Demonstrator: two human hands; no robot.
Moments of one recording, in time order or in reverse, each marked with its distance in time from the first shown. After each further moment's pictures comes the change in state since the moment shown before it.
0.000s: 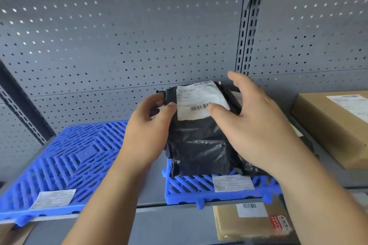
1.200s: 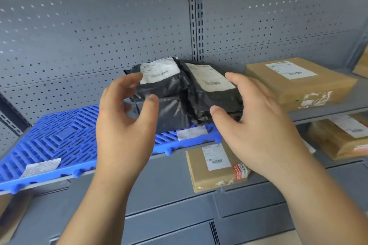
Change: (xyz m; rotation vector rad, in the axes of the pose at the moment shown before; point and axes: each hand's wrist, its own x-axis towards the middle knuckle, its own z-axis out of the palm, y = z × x) left_hand -0.137 0.022 0.008 0.186 0.139 0.395; right_hand -0.142 0.031 -0.050 -0.178 0.220 -0.045
